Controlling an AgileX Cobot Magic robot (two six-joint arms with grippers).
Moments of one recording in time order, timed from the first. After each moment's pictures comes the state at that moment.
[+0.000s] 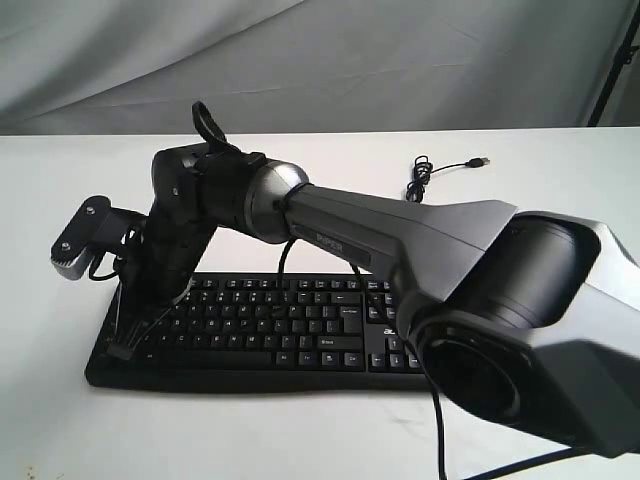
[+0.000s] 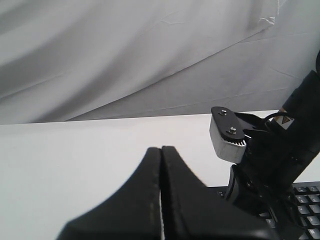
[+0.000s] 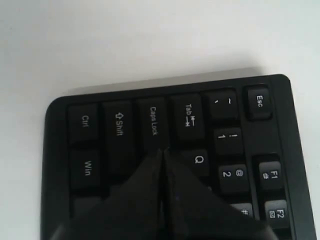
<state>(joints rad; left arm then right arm) 0.04 0.00 0.00 0.03 0.16 -0.02 1.01 2.54 -2.20 0.31 0.92 -0.69</state>
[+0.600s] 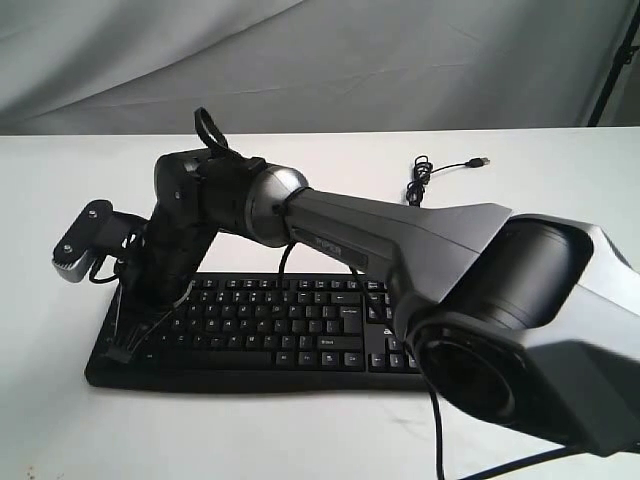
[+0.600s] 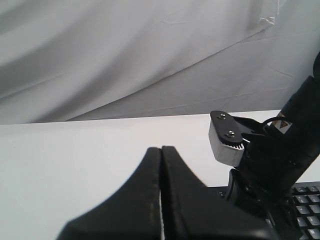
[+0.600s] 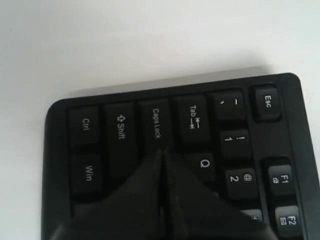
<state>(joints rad) 0.04 0.00 0.00 0.03 0.16 -0.02 1.01 2.55 -2.21 0.34 0.92 -0.70</state>
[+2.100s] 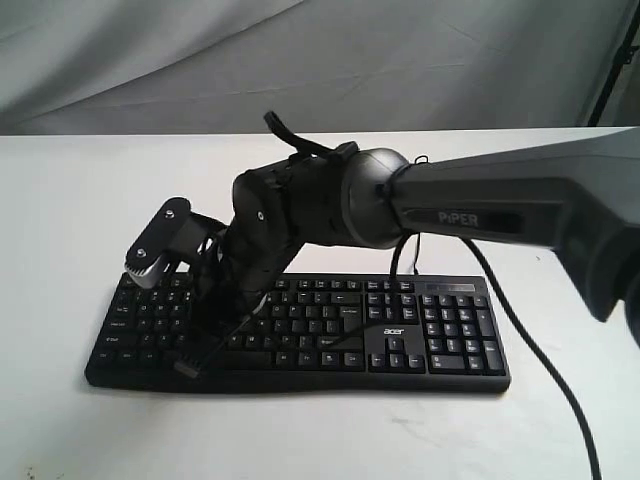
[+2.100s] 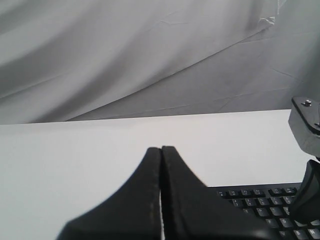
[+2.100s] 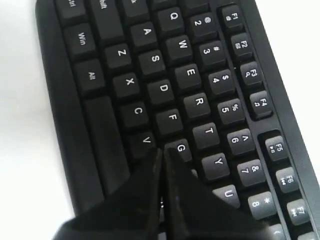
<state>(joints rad) 0.04 0.00 0.00 0.03 0.16 -0.02 0.99 2.17 -1.56 0.23 0.60 -0.57</state>
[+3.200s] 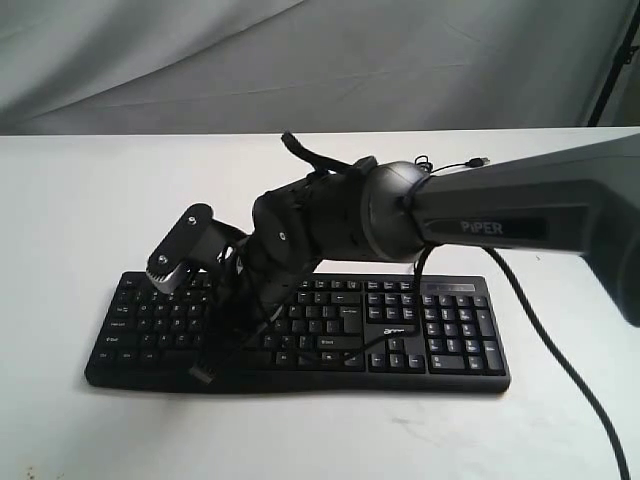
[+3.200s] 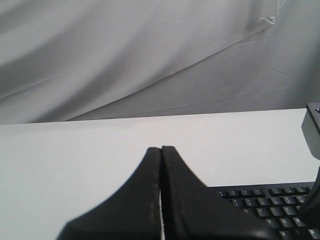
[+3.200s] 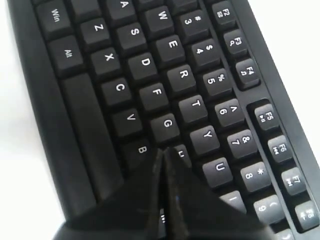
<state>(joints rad) 0.04 0.00 0.00 0.03 0.16 -0.02 0.98 2.14 -1.45 0.19 0.50 -0.50</state>
